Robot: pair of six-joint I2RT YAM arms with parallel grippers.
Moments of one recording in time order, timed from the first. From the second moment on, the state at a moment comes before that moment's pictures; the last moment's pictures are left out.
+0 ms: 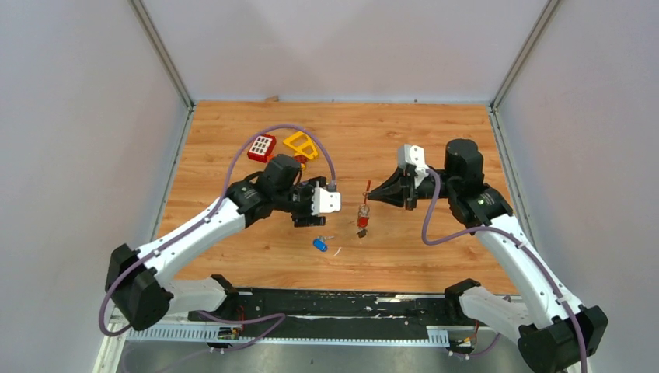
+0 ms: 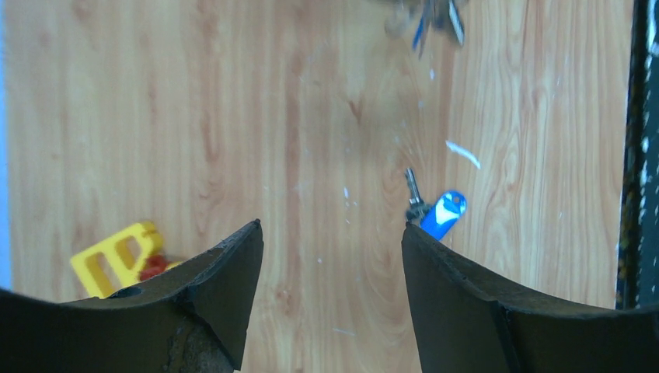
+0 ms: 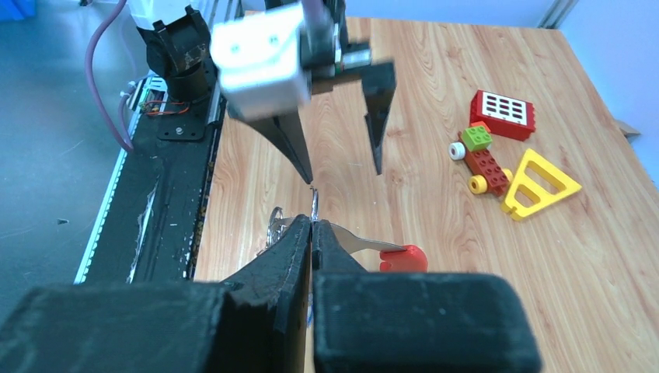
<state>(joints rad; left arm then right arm) -0.73 1.19 1.01 -0.53 0.44 0.77 0.40 1.01 0.98 -0.28 -1.10 -0.39</state>
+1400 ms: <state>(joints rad) -0.73 1.64 0.98 -0.57 0.37 0.59 0.27 0.92 0.95 -0.43 -1.14 -0.45</state>
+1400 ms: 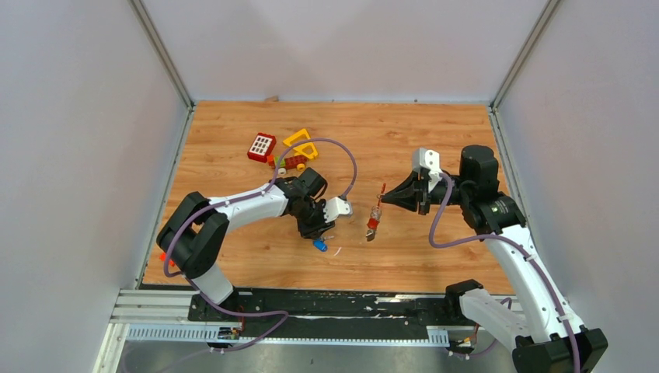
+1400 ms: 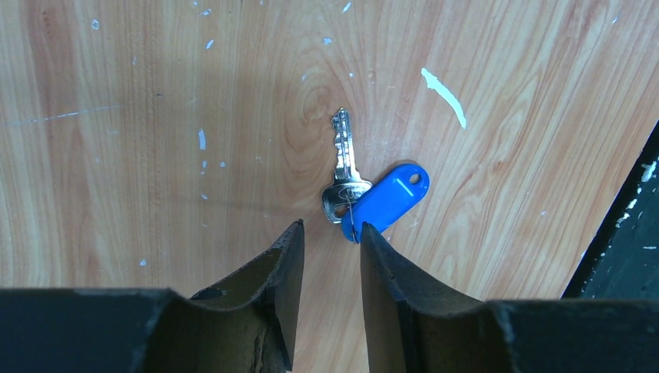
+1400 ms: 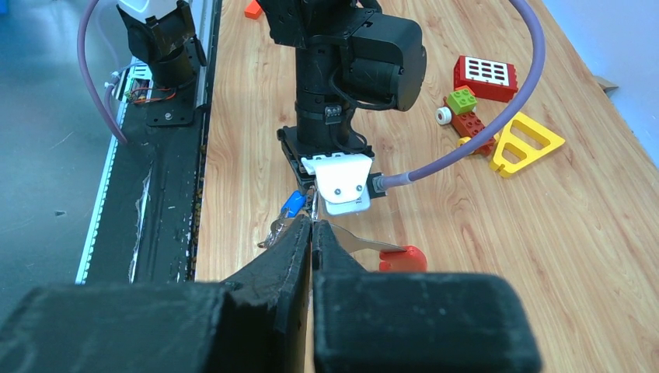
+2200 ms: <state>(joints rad) -0.73 1.66 0.97 -0.56 0.38 0.59 0.27 0.92 0.95 -0.43 -1.14 -0.46</state>
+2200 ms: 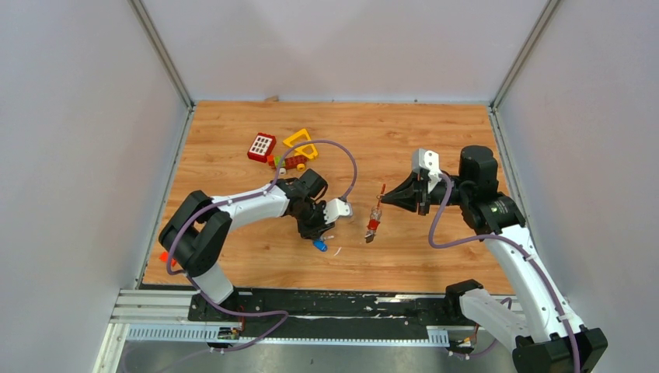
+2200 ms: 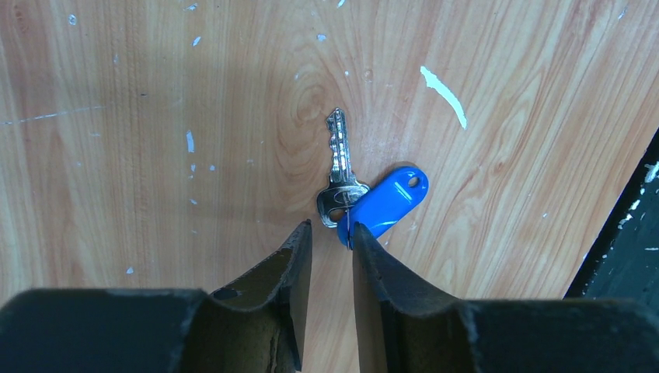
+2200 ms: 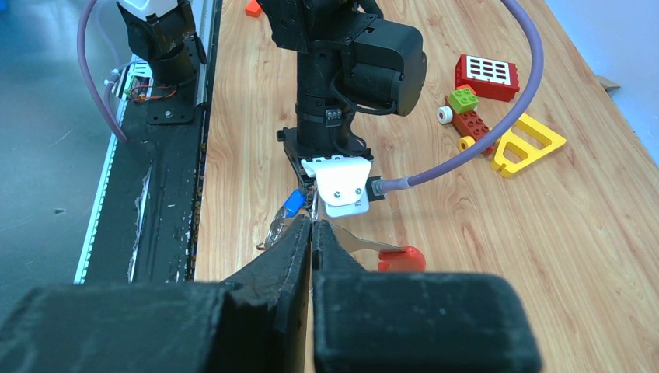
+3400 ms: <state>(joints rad) -0.73 1.40 0.98 -0.60 0.46 0.61 0.27 0.93 0.95 -0.43 -1.14 -0.46</state>
